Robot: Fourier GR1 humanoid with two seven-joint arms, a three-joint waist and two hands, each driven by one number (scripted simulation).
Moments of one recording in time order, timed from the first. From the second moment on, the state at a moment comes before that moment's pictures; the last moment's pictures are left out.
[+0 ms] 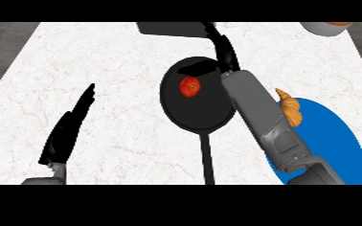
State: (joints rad) left arm -0.01 0.21 -0.05 -1.57 -0.19 0.00 0.14; right arm -1.04 -0.01 0.04 -0.37 0.03 -0.30 -0.22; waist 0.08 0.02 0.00
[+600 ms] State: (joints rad) left arm 0.04 0.22 -0.01 -1.59 -0.17 -0.01 0.13; right arm -1.00 -0.29 -0.11 -0.26 -0.05 -0.13 -0.43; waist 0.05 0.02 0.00
